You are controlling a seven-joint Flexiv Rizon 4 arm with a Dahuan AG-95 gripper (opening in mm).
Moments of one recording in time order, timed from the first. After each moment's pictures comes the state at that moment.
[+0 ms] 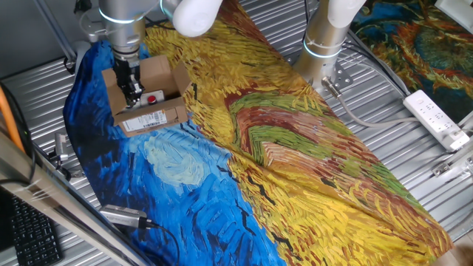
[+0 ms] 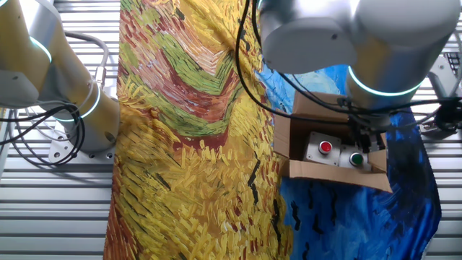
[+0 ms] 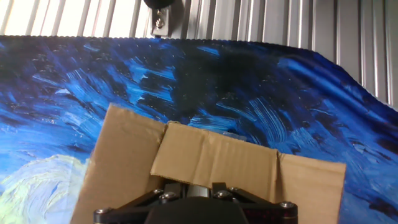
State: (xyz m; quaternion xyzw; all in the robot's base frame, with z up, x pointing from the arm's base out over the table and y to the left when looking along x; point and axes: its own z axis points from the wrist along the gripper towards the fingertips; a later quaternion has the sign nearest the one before) arm 0.634 -0.092 0.142 -0.08 0.99 0.01 0.11
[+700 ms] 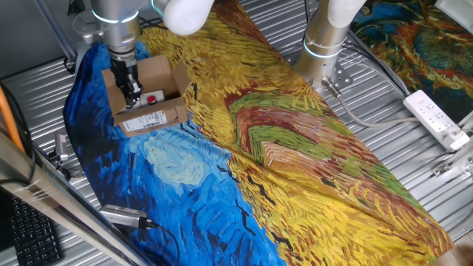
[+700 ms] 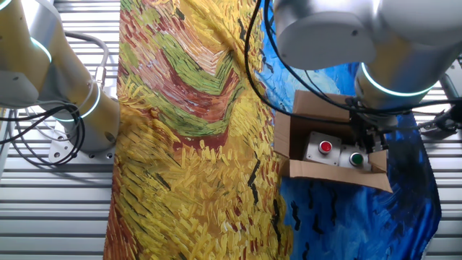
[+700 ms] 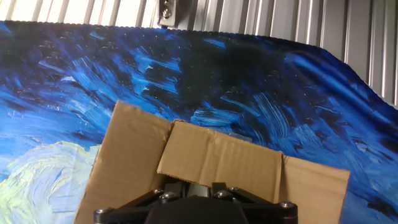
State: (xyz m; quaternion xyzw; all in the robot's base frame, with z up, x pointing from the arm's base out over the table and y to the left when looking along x) arm 0.636 -0.093 0.143 -0.09 0.99 0.01 0.08
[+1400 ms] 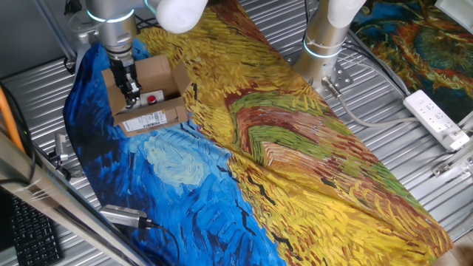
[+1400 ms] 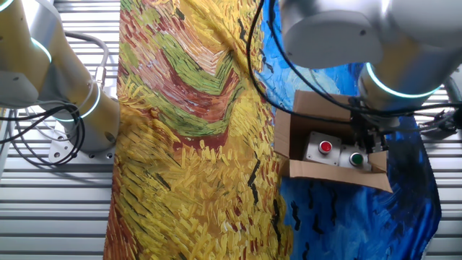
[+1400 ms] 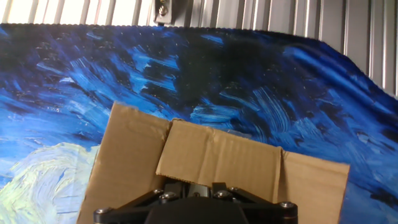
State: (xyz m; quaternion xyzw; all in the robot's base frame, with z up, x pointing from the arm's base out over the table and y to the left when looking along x) arm 0.637 -0.092 0.141 -0.08 0.99 0.02 0.07
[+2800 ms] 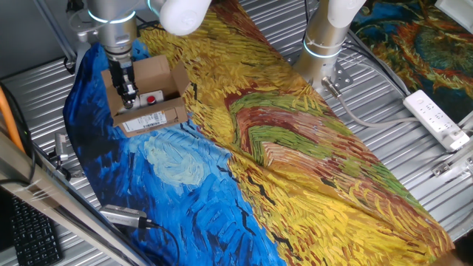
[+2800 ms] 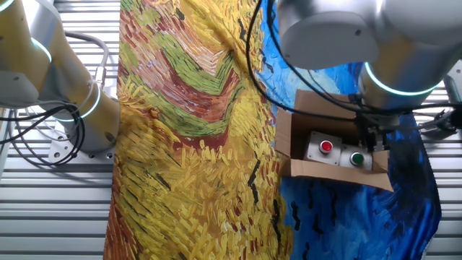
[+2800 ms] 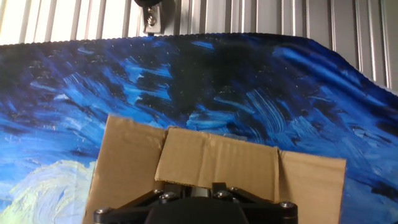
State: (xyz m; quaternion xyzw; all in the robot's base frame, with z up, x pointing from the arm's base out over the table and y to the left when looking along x) arm 0.649 -0.090 0.148 -0.04 1.00 0.02 0.09
